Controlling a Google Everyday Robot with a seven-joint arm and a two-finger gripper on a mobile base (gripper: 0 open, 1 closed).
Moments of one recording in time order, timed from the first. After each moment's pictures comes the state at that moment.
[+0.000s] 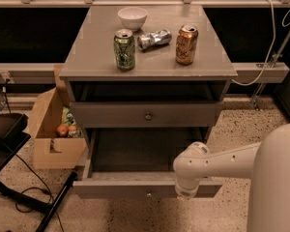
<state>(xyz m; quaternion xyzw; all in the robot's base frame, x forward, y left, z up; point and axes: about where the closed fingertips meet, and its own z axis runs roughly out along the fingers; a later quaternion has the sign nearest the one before) 0.455 -0.152 0.387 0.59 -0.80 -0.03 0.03</state>
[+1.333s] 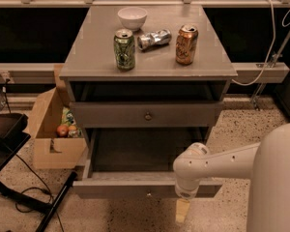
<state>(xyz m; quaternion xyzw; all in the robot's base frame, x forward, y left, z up) 0.455 -0.152 0.387 0.59 -0.80 -0.03 0.03</state>
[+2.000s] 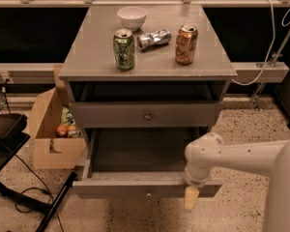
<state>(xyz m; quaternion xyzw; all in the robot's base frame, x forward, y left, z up) 0.489 -0.176 0.413 0.59 -0.80 -0.03 0.00</state>
